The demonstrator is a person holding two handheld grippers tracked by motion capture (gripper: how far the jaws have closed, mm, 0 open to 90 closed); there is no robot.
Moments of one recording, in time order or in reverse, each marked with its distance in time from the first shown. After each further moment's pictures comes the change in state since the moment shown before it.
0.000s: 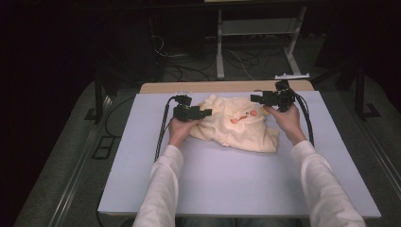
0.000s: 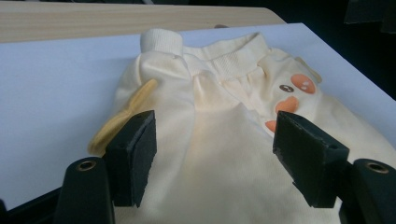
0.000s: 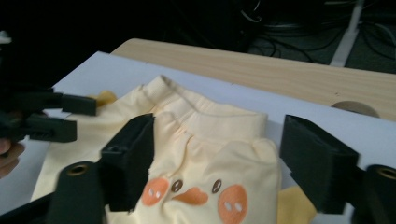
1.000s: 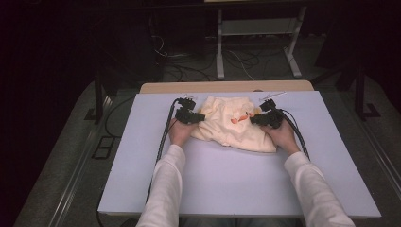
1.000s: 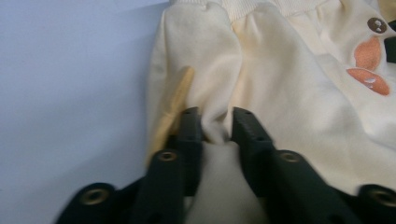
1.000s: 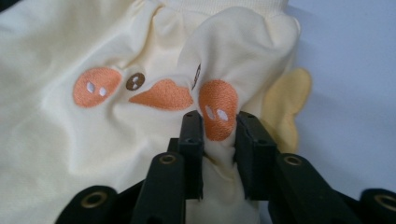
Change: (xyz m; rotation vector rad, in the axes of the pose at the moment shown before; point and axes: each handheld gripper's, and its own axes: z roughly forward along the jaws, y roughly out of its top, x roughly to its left) left arm 0.006 -0.007 0.017 0.142 0.165 0.065; right arm -0.001 -0.056 0.043 0.266 -0.127 -0.090
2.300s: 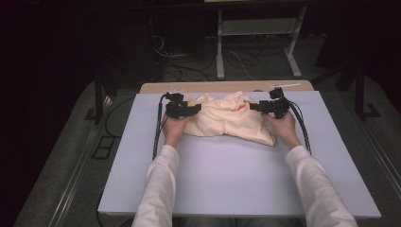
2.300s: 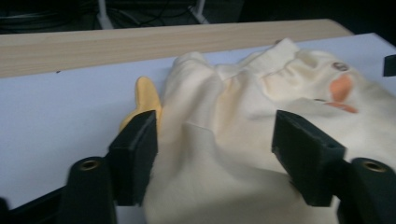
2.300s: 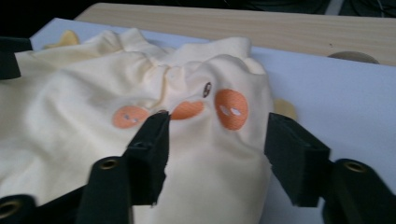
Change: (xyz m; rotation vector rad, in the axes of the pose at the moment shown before) left arm 0.014 0.003 -0.038 -0.252 0.011 -0.079; right arm -0.016 0.022 -0.023 -0.190 0.075 0.126
